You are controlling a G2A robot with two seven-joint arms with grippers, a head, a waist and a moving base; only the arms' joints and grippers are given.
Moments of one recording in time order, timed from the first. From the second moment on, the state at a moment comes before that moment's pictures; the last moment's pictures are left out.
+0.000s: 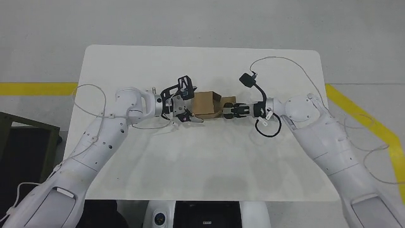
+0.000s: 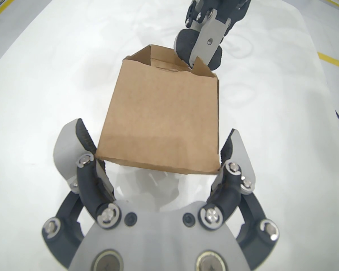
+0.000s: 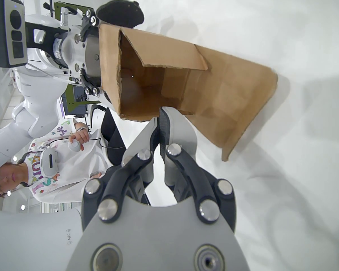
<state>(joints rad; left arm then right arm) 0.78 -1.09 -0.88 -1.24 1.14 -0.92 -0.19 -0.77 -1.12 0.90 -1.19 0.05 -0.29 1.03</state>
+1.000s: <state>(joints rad) 0.75 -1.11 -0.86 -1.20 1.16 -0.94 -0.18 -0.63 -1.21 0.79 -0.96 0.16 -0.46 1.06</state>
